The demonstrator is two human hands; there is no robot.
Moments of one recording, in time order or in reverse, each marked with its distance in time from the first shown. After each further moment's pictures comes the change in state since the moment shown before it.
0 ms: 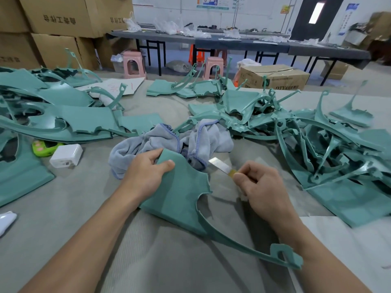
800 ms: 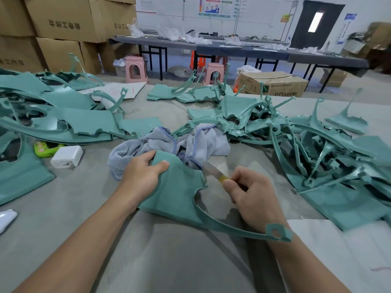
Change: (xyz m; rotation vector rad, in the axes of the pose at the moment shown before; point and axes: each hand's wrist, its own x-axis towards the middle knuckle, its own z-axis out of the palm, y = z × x) left_hand -0.004 0.001 0.003 -0.018 0.117 -0.009; right_hand -0.010 -0.003 0.003 -0.003 -0.068 -0.088
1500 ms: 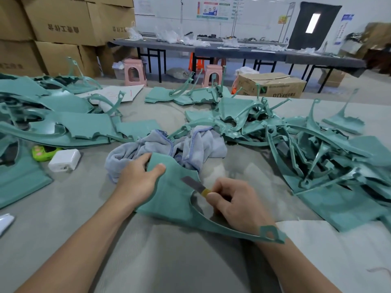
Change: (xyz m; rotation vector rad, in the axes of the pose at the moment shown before) left_hand 0.002 -0.005 -0.001 0.139 0.019 0.019; right_hand -0.003 -0.013 0.009 -0.071 -0.222 0.036
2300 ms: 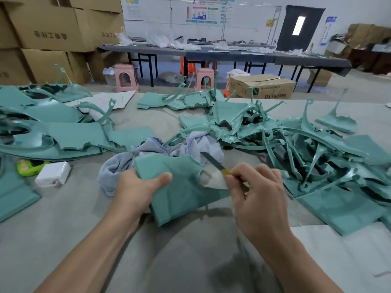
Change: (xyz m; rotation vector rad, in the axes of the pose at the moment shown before) left_hand -0.010 0.014 0.014 -0.609 -0.004 -0.166; right_hand -0.005 -0.015 -0.014 -0.335 0.653 -0.214
